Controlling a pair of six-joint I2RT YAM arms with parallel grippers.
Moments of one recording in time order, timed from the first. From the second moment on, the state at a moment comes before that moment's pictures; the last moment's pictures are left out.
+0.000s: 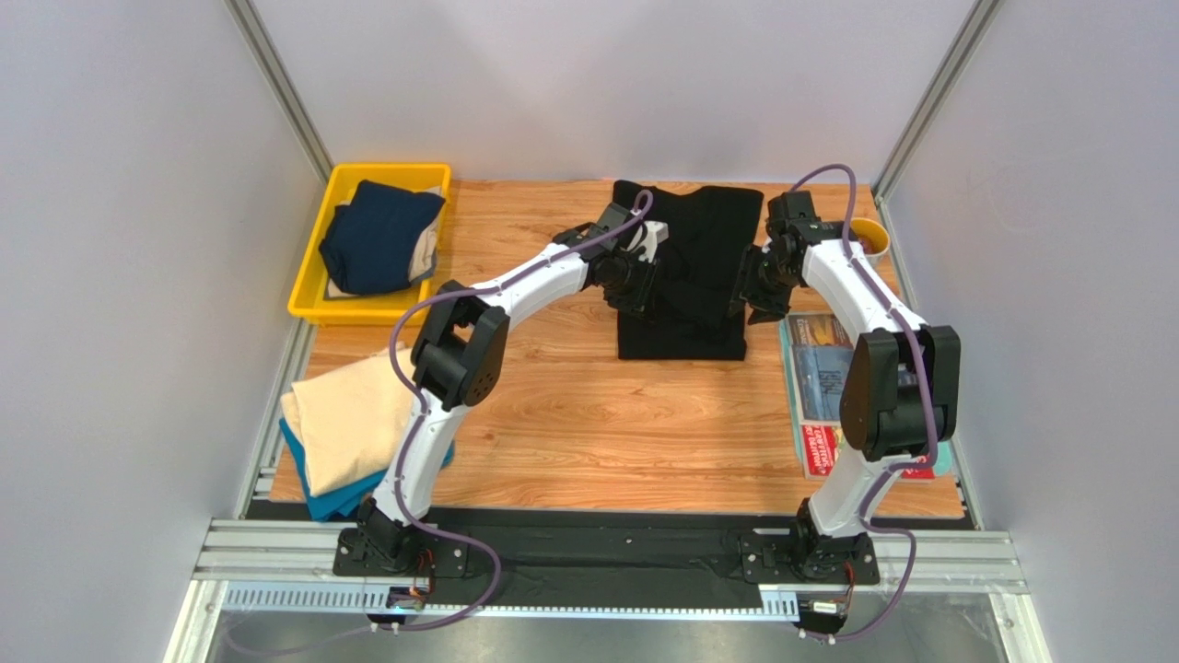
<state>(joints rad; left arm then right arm) -0.65 2.32 1.96 -0.57 0.34 -0.26 0.10 1.76 1.45 -0.86 -0.14 0.41</state>
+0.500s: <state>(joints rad) -0.65 2.39 1.96 -0.56 0.35 -0.28 0.15 2.03 1.47 -0.83 -0.15 0.40</state>
